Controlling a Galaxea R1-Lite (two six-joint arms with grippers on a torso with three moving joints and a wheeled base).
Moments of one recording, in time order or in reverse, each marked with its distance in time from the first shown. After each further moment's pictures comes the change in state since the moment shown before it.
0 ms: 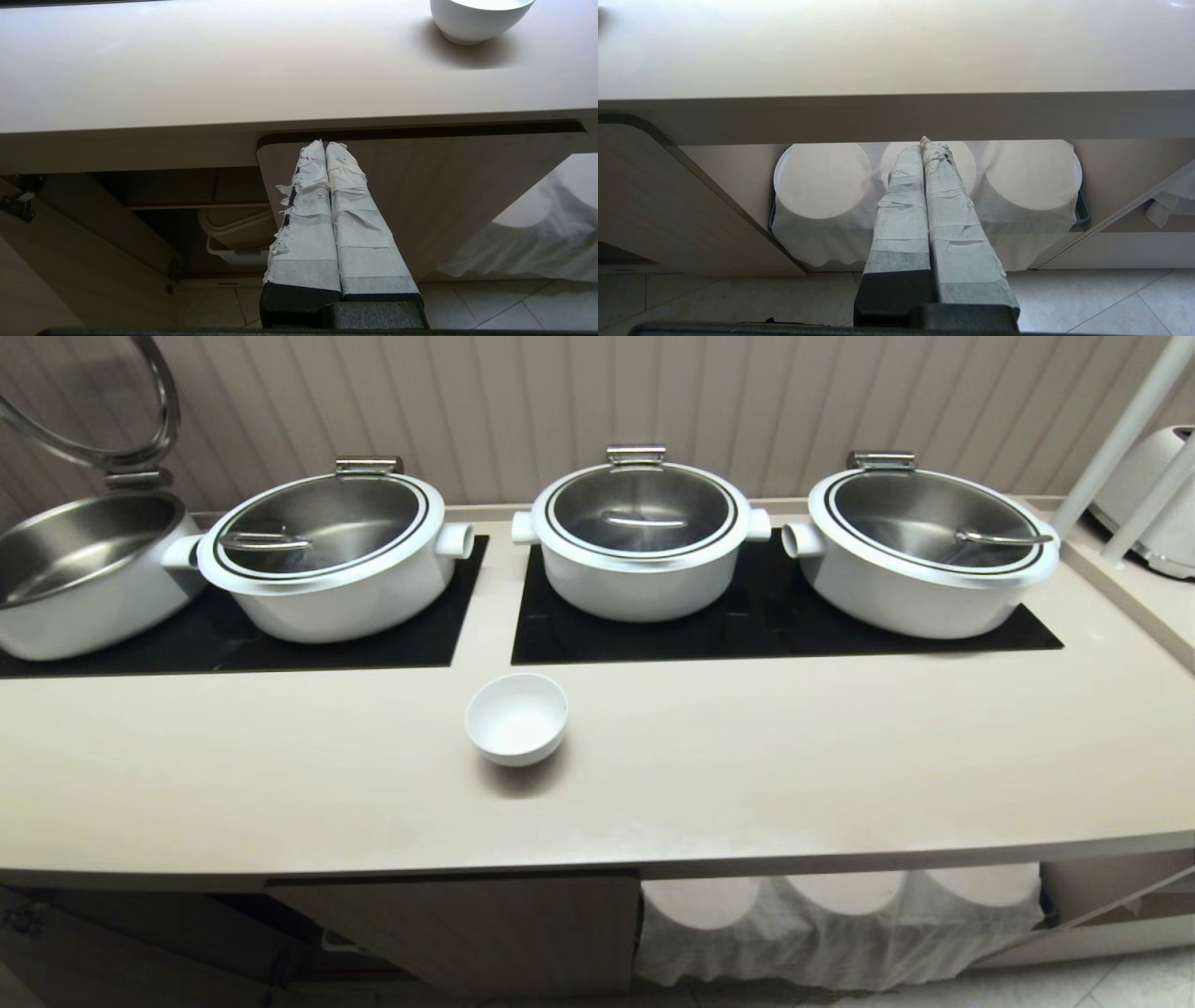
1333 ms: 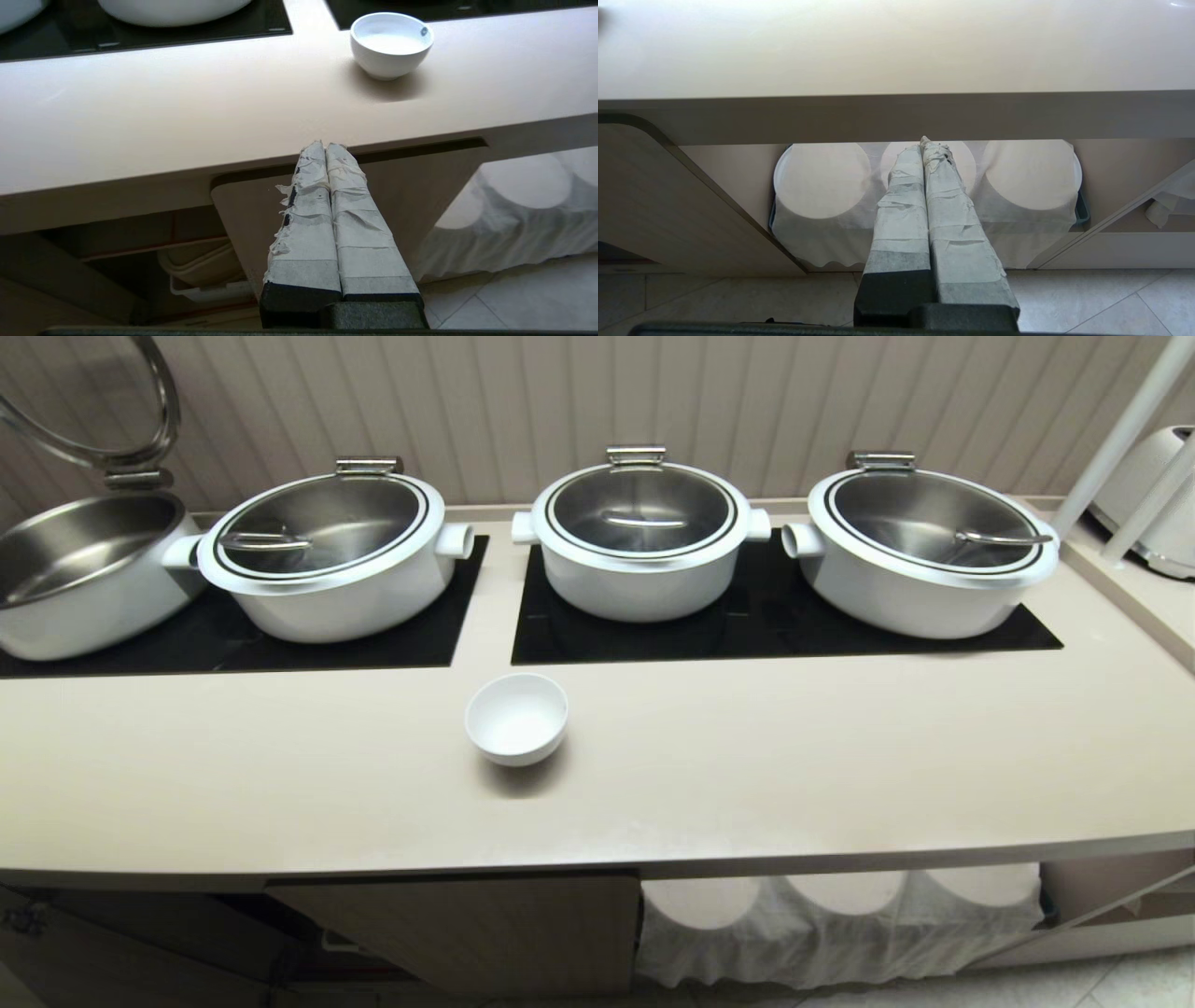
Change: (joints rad) left arm 0.001 0.000 -0.132 0.065 -0.165 -0.008; right arm 0.000 0.000 0.000 0.000 0.000 0.000
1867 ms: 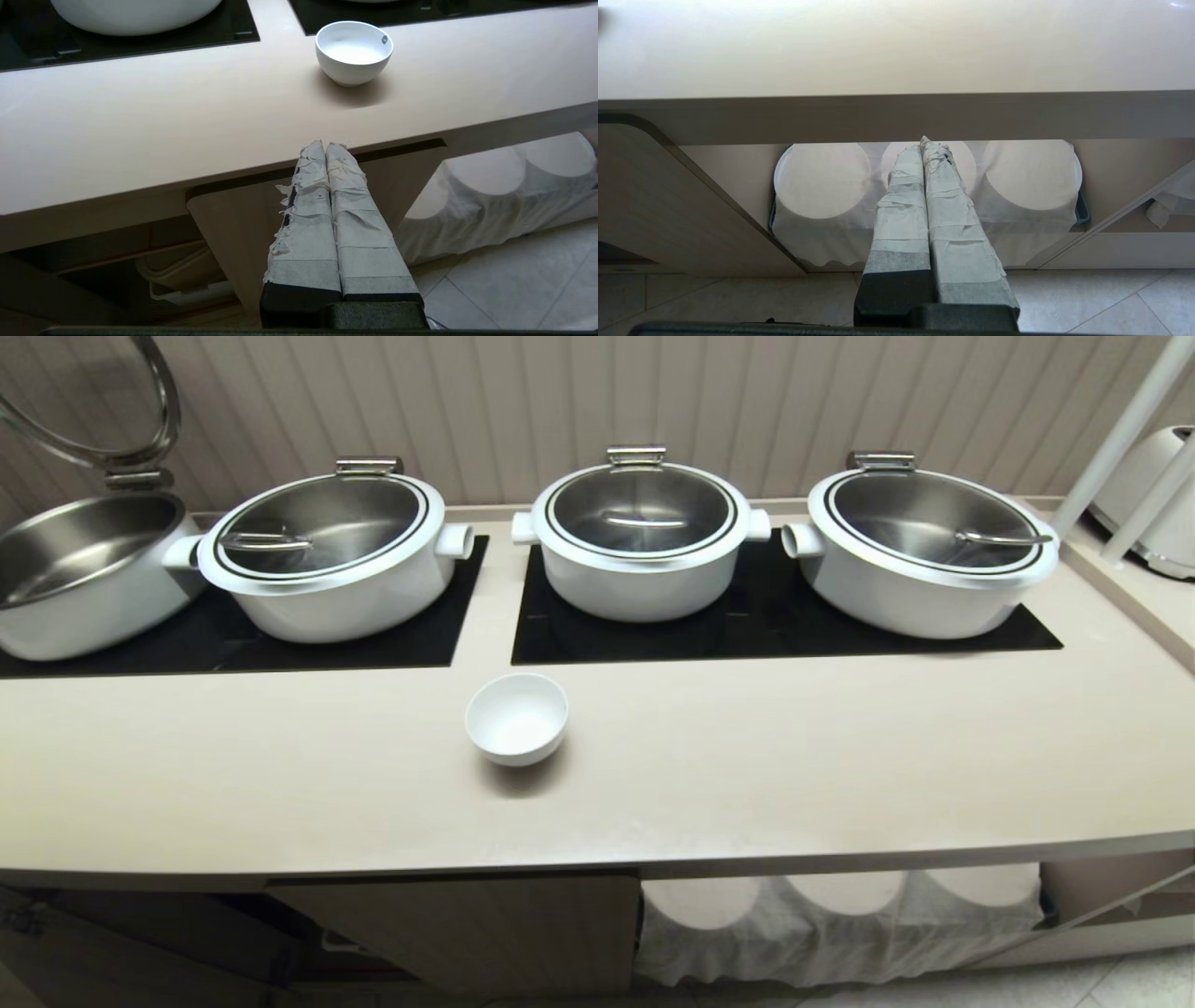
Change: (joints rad) left arm -0.001 0.080 -0.134 0.085 -0.094 -0.006; right arm 0.000 0.000 0.000 0.000 0.000 0.001
